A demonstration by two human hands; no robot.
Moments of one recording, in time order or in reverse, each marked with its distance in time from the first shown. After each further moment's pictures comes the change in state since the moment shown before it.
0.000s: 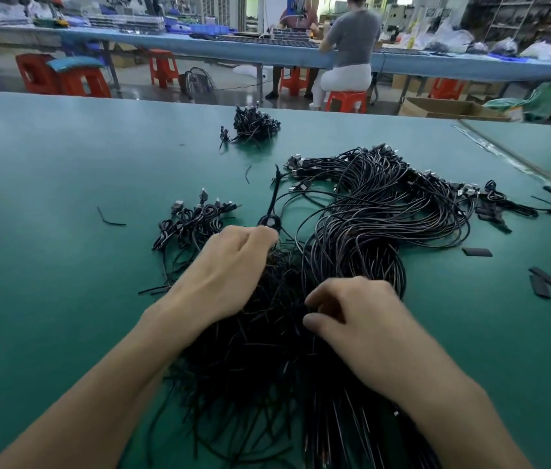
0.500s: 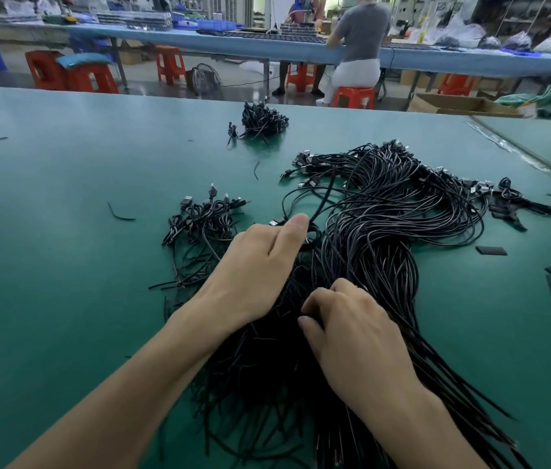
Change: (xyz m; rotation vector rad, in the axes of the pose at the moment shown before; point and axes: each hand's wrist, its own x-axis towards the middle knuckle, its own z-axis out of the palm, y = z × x) left_hand 0.000 0.004 0.015 -0.088 0.072 0.032; right_hand -0.006 -0.012 0.034 -0.198 0.072 -0.060
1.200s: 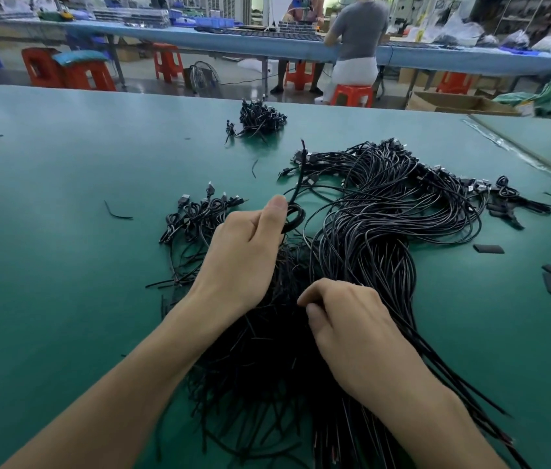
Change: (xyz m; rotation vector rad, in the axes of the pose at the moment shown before) left_hand 0.005 -0.003 -0.002 -0.116 0.134 0.052; right_hand 0.003 0.002 -0.013 0.180 -0.063 0.024
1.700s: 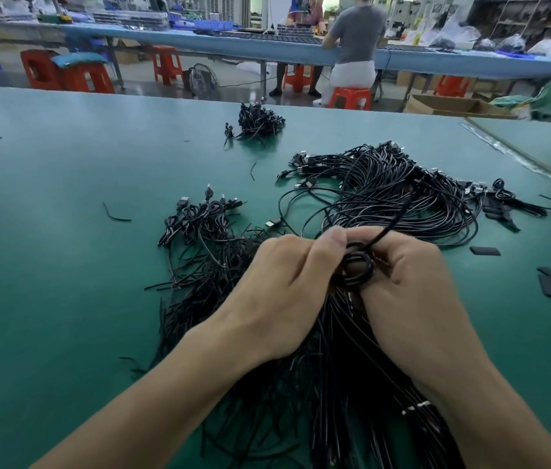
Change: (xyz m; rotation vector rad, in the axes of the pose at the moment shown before) left_hand -0.028 0.028 0.016 0.021 -0.200 0.209; right_hand 0.003 -0.004 -0.040 0.628 0.262 -0.090
